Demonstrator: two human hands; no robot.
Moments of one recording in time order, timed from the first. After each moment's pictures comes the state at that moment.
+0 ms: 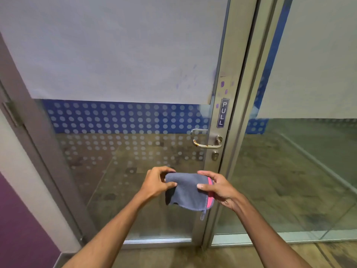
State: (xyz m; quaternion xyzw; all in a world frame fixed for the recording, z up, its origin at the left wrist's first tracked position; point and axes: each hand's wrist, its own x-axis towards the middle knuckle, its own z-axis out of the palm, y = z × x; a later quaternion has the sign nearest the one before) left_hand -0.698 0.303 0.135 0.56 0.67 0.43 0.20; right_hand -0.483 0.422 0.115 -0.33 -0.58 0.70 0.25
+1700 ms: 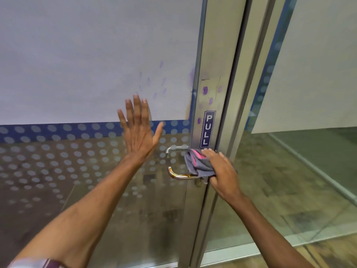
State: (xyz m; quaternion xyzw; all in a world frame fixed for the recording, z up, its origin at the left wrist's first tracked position) left_hand -0.760 0.583 0.212 0.52 0.68 0.36 -0.38; right_hand -0.492 0.606 0.146 -0.34 -0.85 0.03 0.41
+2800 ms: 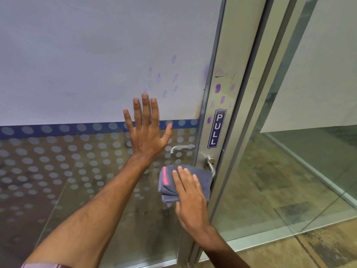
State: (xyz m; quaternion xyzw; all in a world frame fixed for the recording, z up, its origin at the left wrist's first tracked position) left_hand -0.771 0.602 0.198 0.49 0.64 0.37 -0.46; right_hand -0.592 0.525 0.102 -0.42 -0.87 -0.04 0.26
